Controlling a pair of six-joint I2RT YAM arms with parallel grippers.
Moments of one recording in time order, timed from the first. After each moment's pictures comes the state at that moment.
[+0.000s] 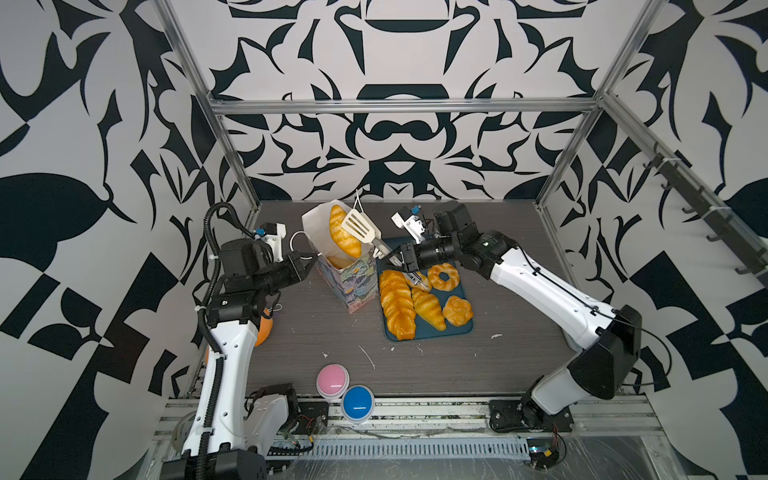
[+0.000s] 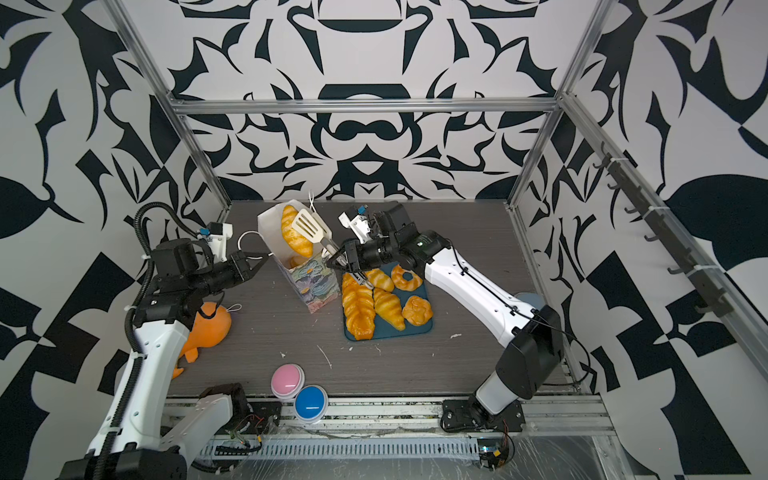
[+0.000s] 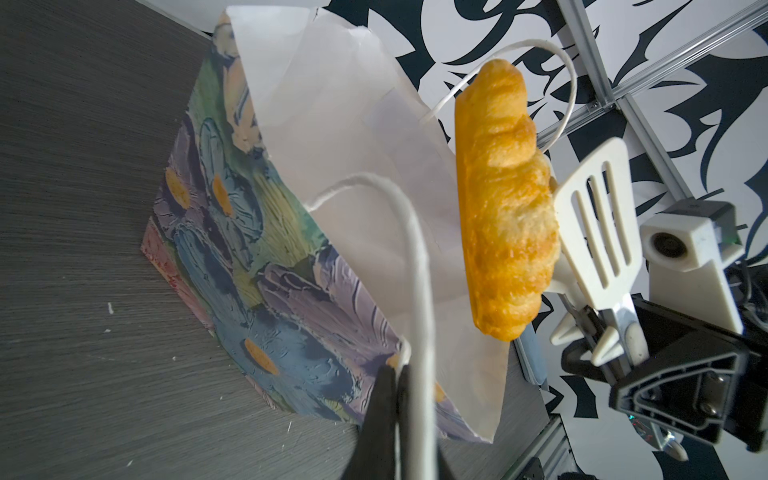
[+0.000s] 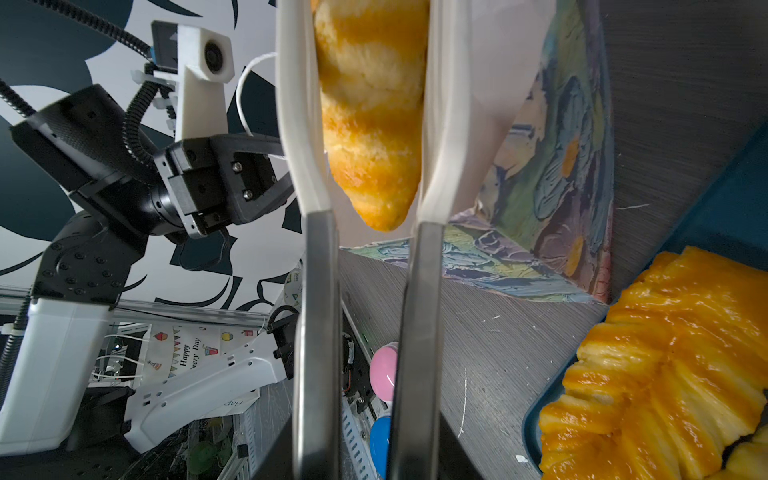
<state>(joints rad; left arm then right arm) 0.11 0.95 0.94 -0.53 0.74 -0.43 0.68 1.57 1.50 -0.54 -0.72 0.52</state>
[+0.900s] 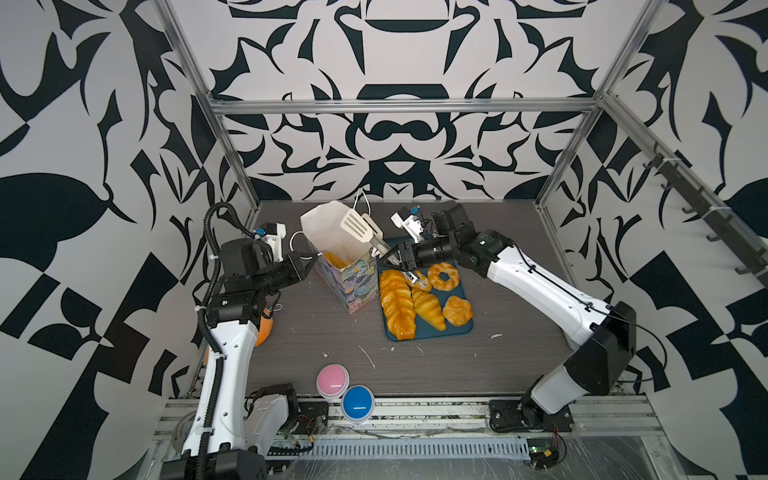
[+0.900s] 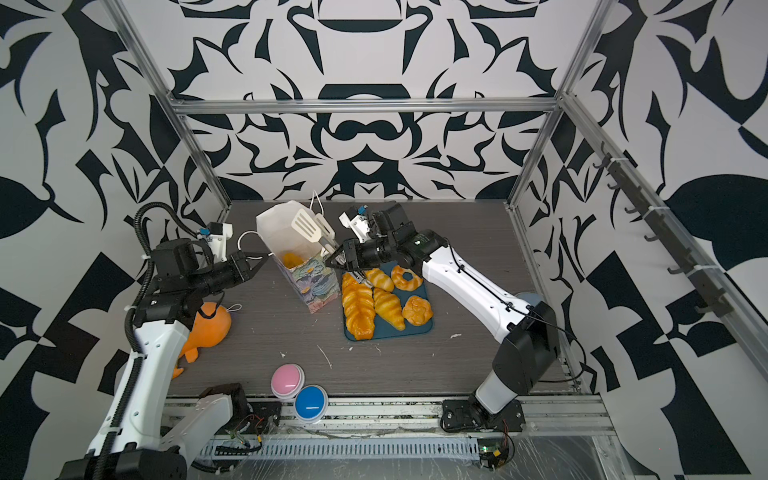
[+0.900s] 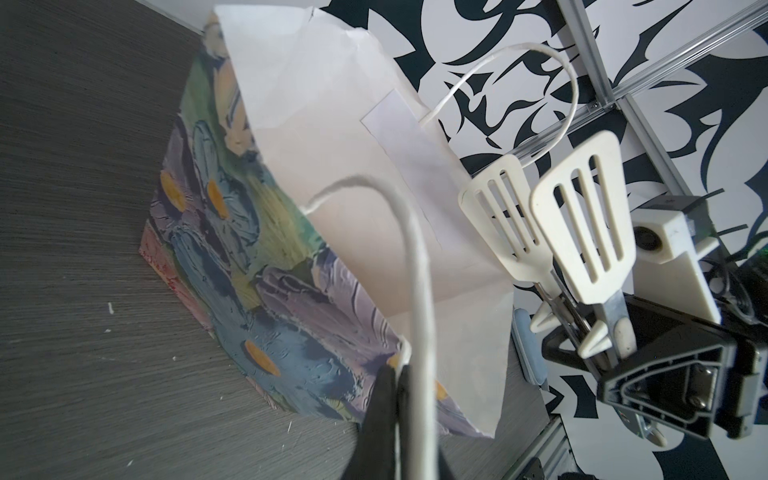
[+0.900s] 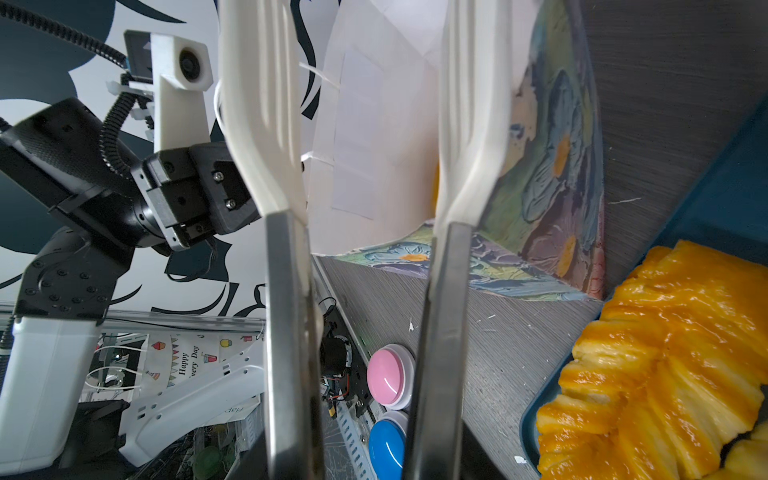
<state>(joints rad) 0.11 0.95 0.94 -0.53 0.74 -0.43 0.67 1.59 1.51 -0.53 -0.71 0.54</state>
